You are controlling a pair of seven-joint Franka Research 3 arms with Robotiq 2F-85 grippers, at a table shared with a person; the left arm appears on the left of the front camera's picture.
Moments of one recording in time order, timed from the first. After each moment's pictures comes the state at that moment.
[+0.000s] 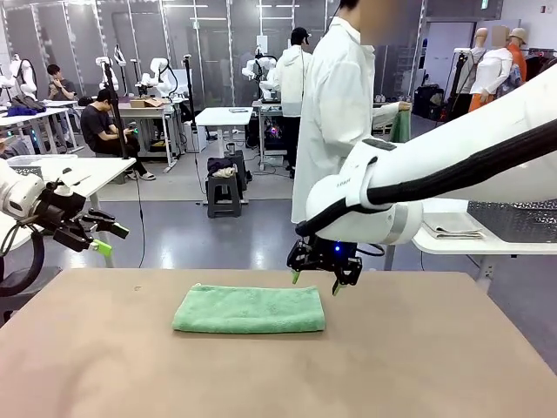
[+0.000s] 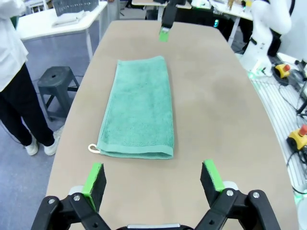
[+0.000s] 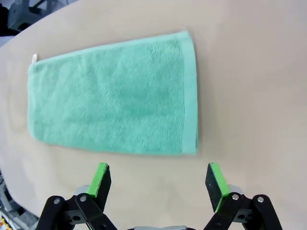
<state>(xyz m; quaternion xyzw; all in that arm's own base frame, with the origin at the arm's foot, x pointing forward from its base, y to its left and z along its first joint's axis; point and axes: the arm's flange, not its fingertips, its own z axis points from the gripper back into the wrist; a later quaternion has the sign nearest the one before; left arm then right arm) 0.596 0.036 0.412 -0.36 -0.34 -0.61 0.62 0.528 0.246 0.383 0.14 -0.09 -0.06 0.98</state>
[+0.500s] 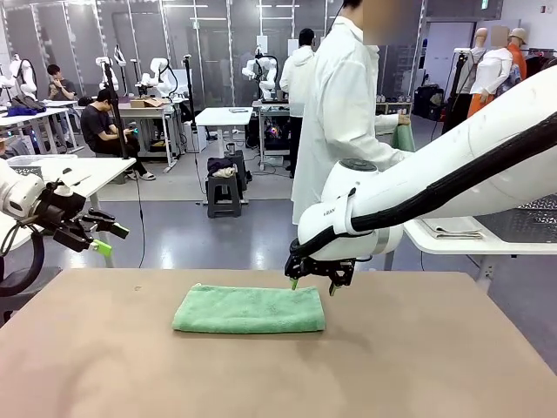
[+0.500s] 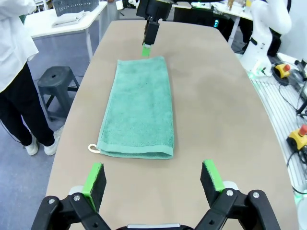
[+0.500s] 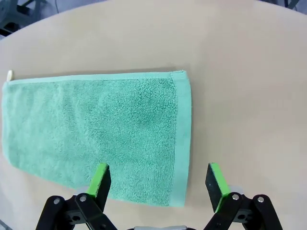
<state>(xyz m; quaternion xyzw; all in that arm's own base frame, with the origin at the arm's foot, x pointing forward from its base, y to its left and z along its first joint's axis) 0.596 0.036 0.412 -0.36 -0.34 -0.61 0.62 0.567 0.256 0.342 0.10 -0.11 -0.03 0.99</state>
